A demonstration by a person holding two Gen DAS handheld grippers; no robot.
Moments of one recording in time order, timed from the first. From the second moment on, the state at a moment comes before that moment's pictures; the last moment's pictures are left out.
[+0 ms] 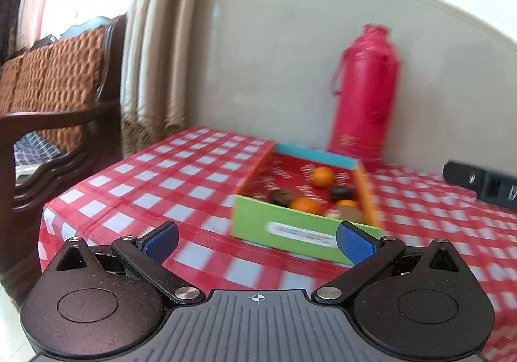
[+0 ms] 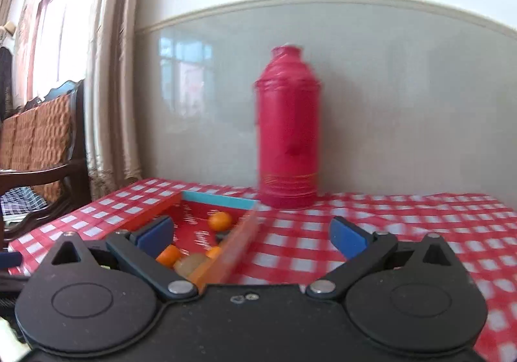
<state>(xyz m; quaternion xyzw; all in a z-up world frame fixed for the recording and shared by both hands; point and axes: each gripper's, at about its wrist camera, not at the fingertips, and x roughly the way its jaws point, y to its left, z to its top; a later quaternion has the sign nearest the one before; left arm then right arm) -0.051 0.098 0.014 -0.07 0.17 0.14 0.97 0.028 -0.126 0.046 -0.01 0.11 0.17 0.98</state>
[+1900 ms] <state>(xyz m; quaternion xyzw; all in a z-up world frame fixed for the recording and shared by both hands) -0.073 0.033 0.012 -0.03 0.15 0.10 0.98 -0.021 -0.196 0.017 -0.03 0.14 0.14 0.98</state>
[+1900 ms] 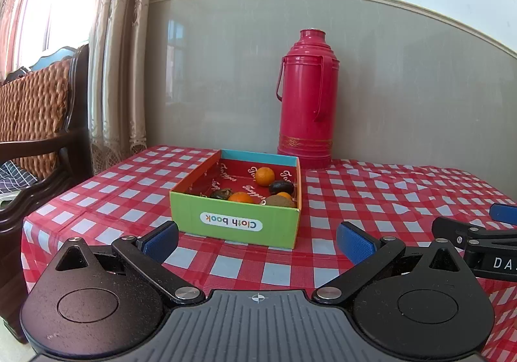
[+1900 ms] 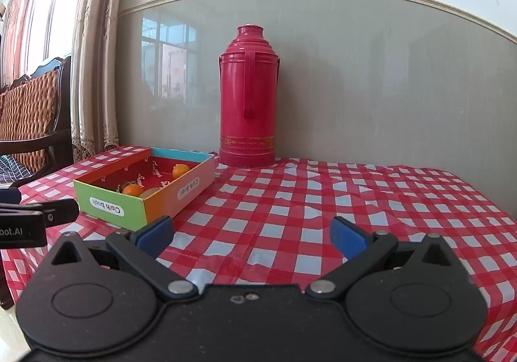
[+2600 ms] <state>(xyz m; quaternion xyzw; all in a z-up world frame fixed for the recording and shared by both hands) -0.073 0.035 0.011 -0.03 0.15 0.10 0.98 -0.019 -0.197 0.015 -0.03 0.15 0.15 0.98</state>
